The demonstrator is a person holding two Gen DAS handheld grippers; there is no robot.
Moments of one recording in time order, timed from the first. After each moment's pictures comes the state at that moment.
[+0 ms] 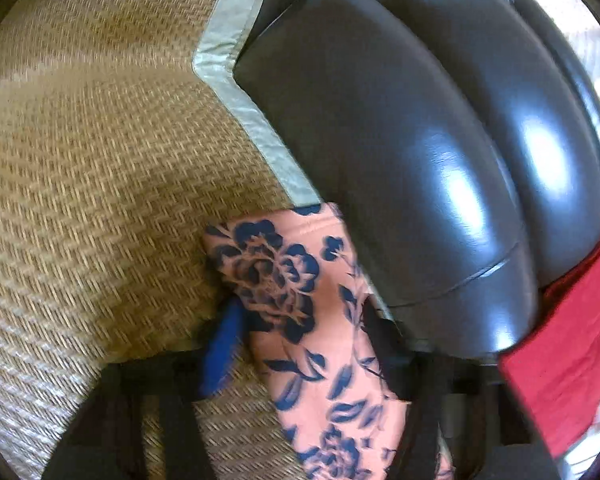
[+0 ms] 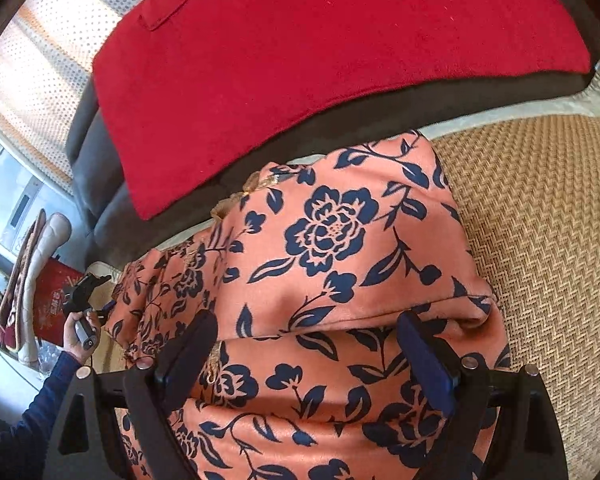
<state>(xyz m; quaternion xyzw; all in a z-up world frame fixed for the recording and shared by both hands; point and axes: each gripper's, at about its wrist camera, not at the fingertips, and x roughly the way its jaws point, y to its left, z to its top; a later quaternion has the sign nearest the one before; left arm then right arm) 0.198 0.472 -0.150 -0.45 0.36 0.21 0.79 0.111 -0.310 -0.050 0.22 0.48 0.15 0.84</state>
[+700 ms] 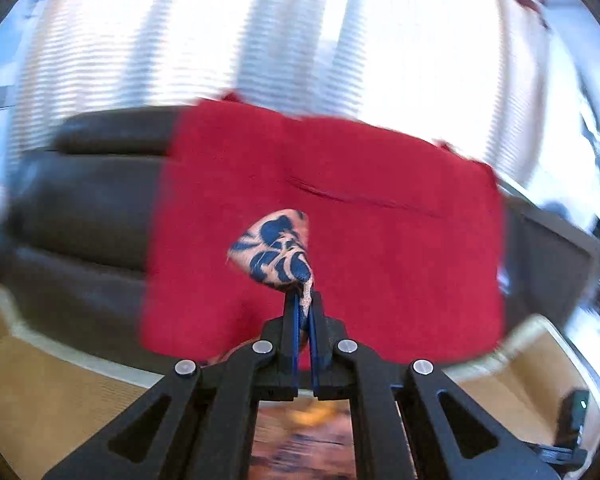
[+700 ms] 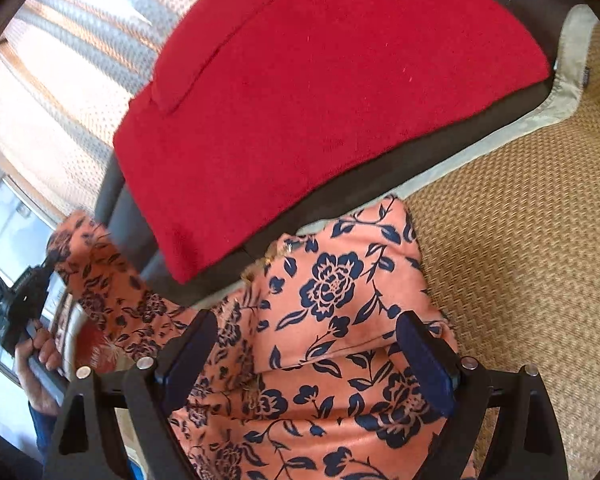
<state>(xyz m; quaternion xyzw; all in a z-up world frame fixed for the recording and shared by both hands) 0.161 0.039 0.105 -0.07 0.20 -0.08 0.97 0.072 -0.371 0.007 0.31 0.38 0.14 0.86</state>
